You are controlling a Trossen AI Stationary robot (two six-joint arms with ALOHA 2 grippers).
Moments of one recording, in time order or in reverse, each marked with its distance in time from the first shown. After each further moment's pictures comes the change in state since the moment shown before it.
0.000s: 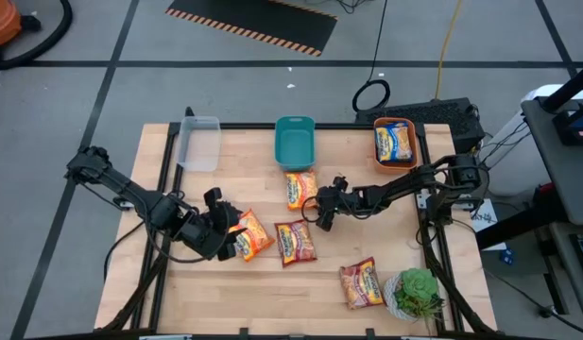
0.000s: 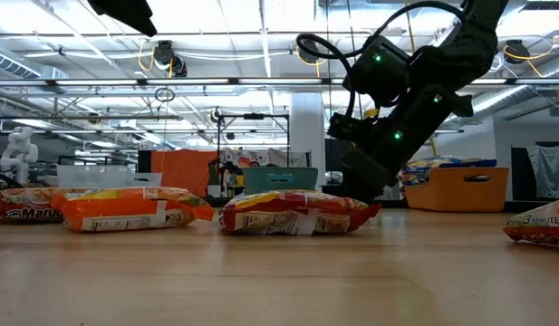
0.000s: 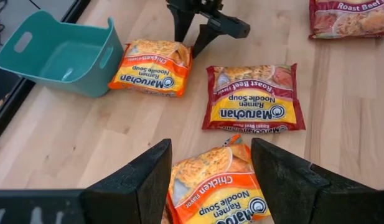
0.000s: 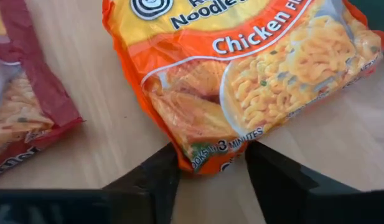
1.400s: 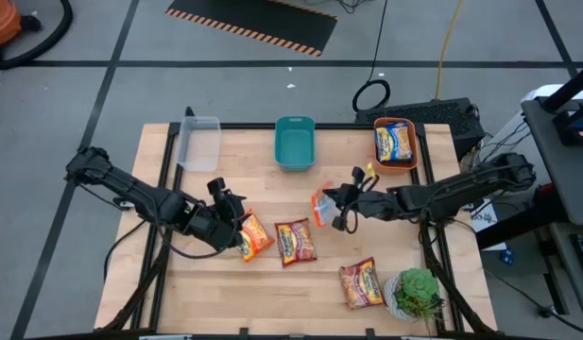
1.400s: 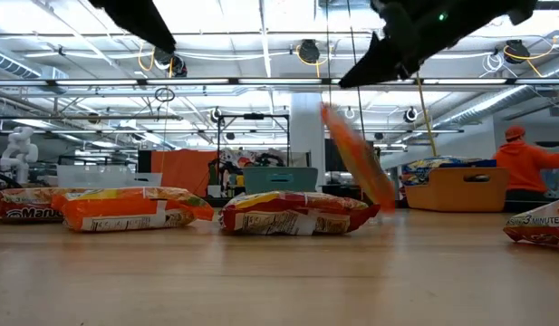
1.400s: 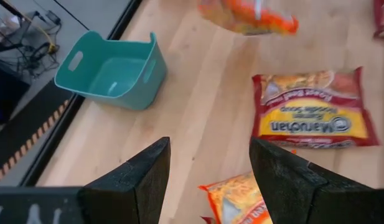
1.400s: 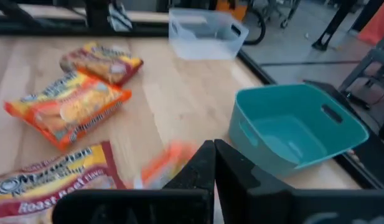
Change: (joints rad) left arm 0.088 0.000 -0.063 0.071 -0.108 0.156; right arm 0.223 -0.525 -0.003 -0.064 0.281 -0.140
